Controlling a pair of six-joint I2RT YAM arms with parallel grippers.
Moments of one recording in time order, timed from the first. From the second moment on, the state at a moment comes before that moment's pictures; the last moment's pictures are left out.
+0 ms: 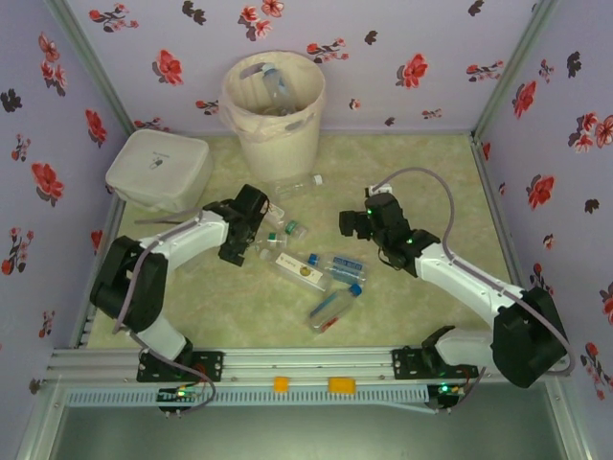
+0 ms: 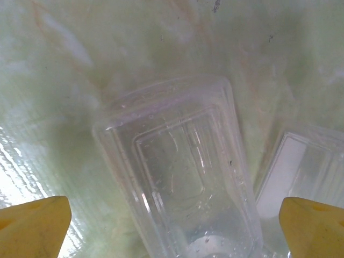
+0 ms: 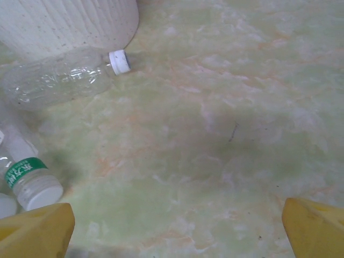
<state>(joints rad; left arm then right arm) -0.56 1.65 1.06 -0.65 -0.27 -1.70 0.59 1.24 0.78 -0.21 0.26 0.37</state>
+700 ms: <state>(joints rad) -0.55 1.79 1.11 -0.68 -0.32 -1.75 0.59 1.23 0.76 -0.21 0.29 0.32</state>
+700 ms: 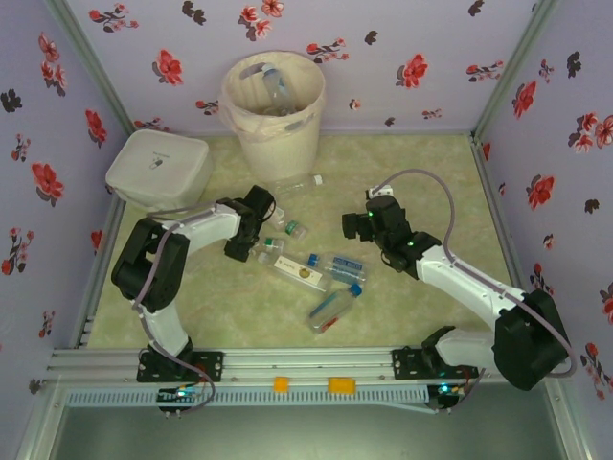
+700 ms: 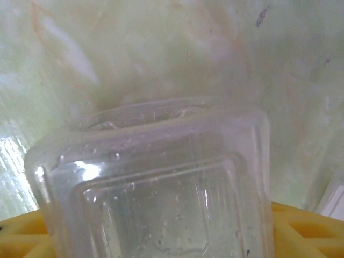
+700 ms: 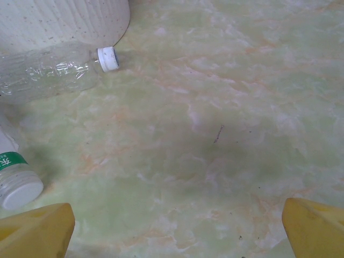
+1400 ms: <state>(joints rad) -0.50 1.47 1.08 -0.65 -0.63 -1.61 0.59 1.24 0.77 -0.21 0.29 0.32</state>
